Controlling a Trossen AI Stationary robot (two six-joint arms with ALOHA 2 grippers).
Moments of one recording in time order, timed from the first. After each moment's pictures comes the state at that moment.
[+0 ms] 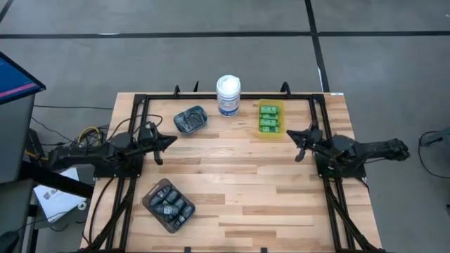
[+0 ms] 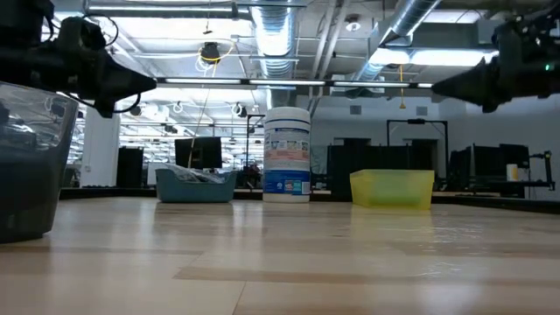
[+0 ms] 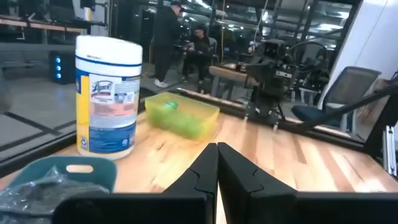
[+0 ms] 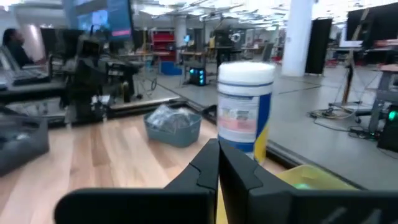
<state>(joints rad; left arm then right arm) 0.11 0.08 0.01 0.08 -0.23 -0.20 0.11 0.02 0.04 0.01 0.61 -0.01</state>
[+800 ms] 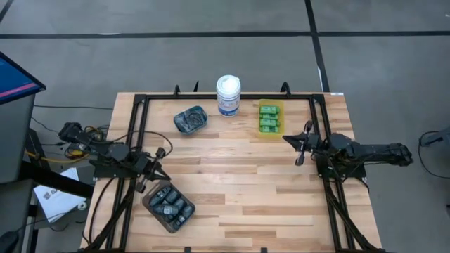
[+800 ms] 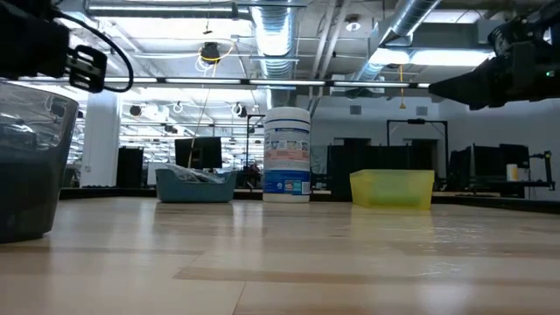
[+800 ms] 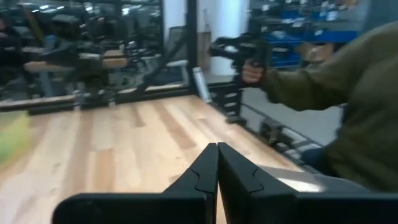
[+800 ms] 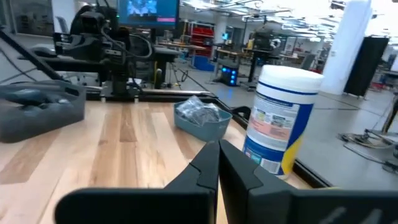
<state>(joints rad) -0.42 0.11 0.01 0.08 -0.03 0.00 0.02 0.05 0.01 0.05 0.34 -0.14</state>
